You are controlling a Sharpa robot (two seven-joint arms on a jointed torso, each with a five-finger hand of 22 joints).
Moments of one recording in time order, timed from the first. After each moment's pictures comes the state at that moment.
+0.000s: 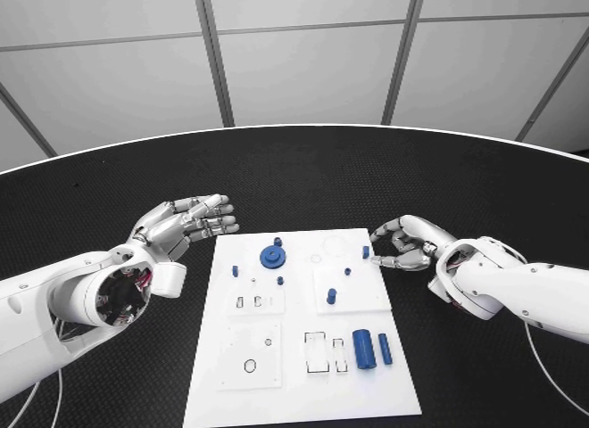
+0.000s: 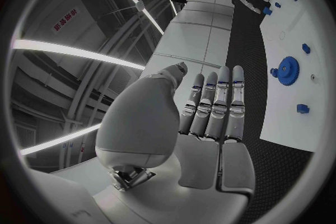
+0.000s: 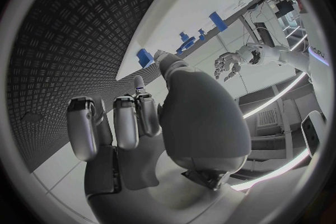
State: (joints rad) left arm 1.32 -0.88 -0.06 1.54 0.14 -0.19 0.34; left_hand 1.41 -0.13 0.35 0.22 0.18 0.86 0.22 0.30 0.14 1.00 0.19 0.12 0.07 0.93 0.15 0.32 0.23 0.17 0.81 0.26 0.42 0.19; right arm 1.23 -1.00 -0.09 1.43 -1.13 -0.49 0.05; right_hand 1.38 -0.24 0.31 0.22 0.27 0.84 0.17 0.15 0.30 1.47 0.08 1.49 1.31 1.47 0.01 1.56 1.31 0.01 1.46 0.11 1.57 1.31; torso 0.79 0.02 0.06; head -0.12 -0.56
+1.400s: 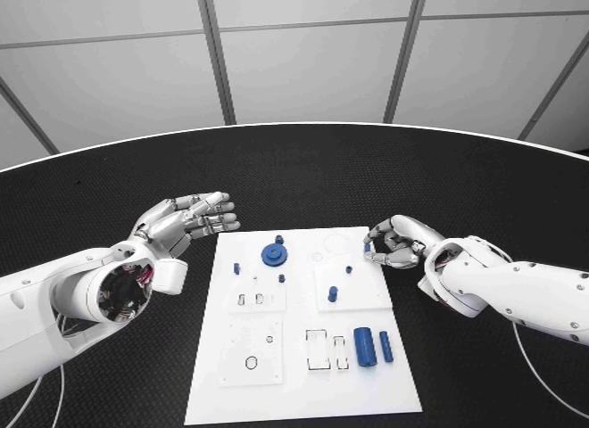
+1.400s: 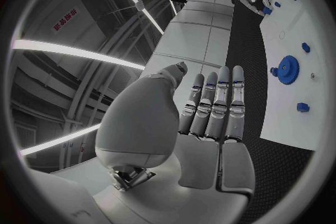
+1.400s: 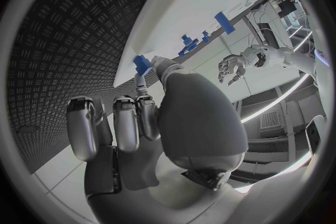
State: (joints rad) left arm 1.32 -0.88 -0.06 1.53 0.14 -0.19 0.33; left_hand 1.41 -0.13 0.35 0.21 0.18 0.86 0.22 0.30 0.14 1.00 0.19 0.12 0.07 0.93 0.15 0.32 0.23 0.17 0.81 0.26 0.42 0.19; right arm 1.23 -0.94 -0.09 1.40 -1.15 -0.49 -0.01; right_hand 1.40 -0.19 0.33 0.24 0.28 0.93 0.16 0.19 0.31 1.47 0.08 1.52 1.31 1.47 0.01 1.57 1.31 0.02 1.47 0.12 1.57 1.31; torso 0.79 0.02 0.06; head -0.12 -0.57
